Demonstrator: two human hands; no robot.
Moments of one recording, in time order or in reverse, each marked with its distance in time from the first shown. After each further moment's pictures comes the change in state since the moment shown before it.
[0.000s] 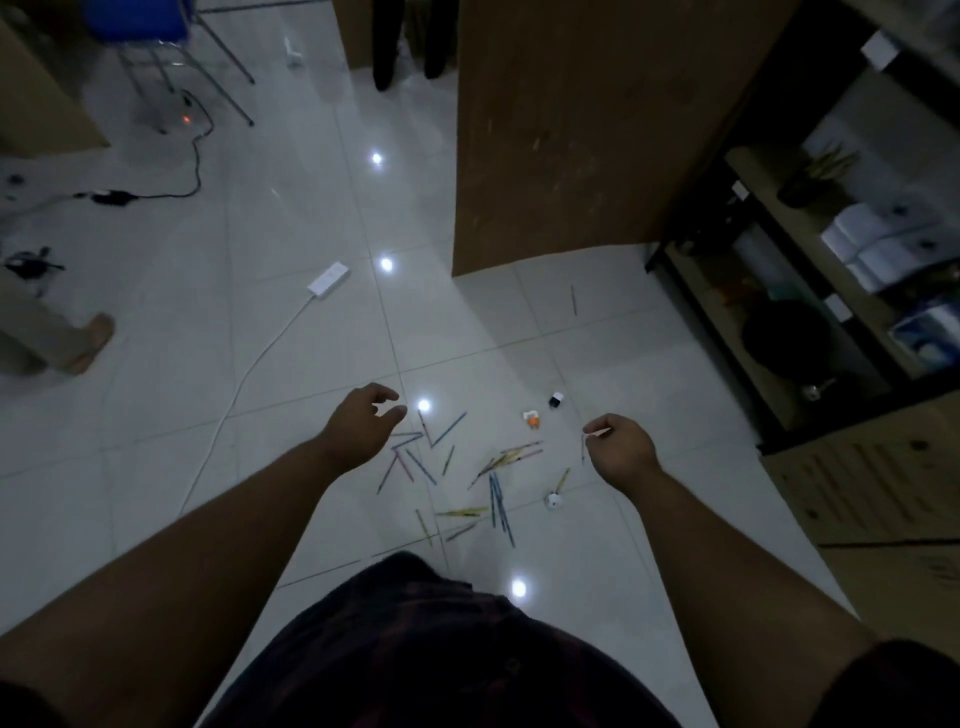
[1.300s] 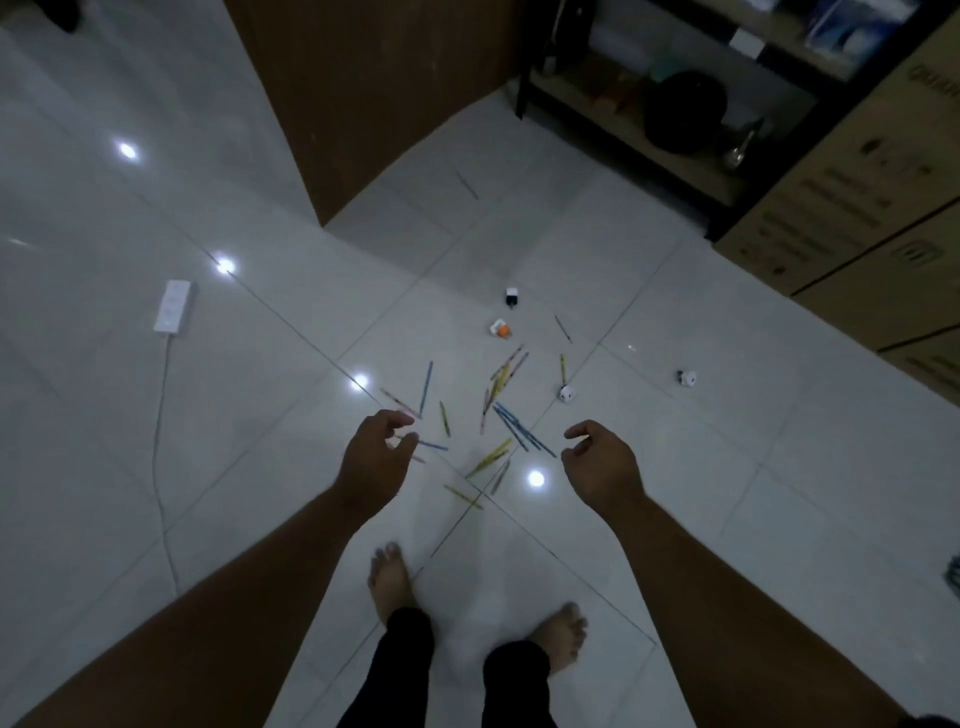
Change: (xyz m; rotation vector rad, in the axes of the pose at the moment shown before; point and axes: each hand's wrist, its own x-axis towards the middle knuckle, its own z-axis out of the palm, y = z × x) left_hand 0.141 -0.173 0.076 0.074 -0.347 0.322; right_hand -0.054 0.022 0.266 0.216 0.208 0.431
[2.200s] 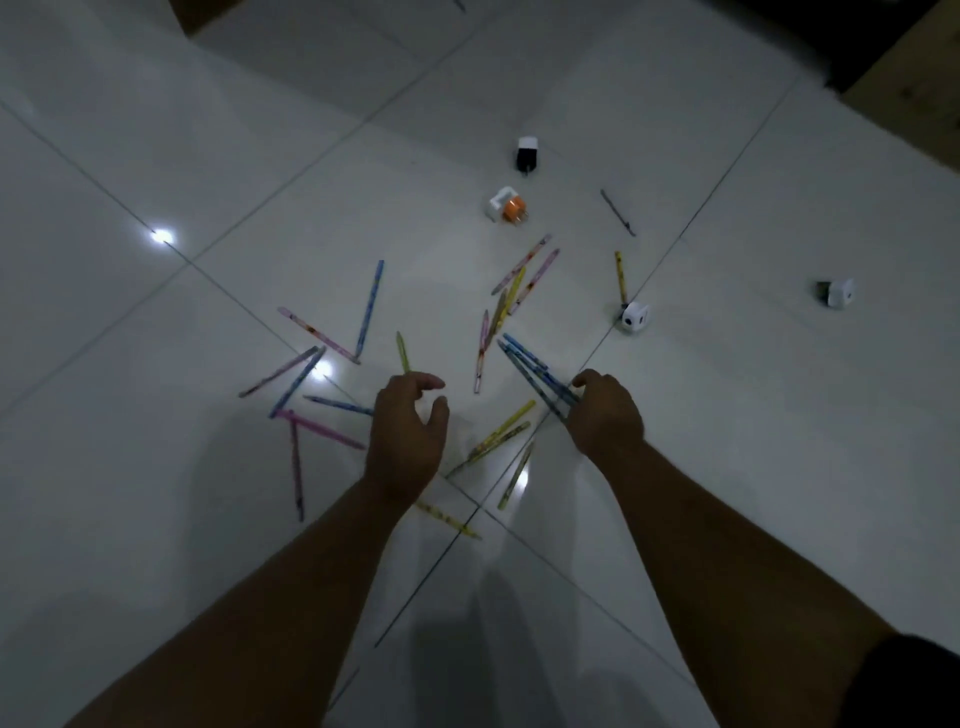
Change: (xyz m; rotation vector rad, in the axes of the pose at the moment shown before) left_hand 0.209 -0.355 0.372 -0.067 0.200 0.282; right_hand 0.346 0.290 0.363 -0.362 0.128 -0.090
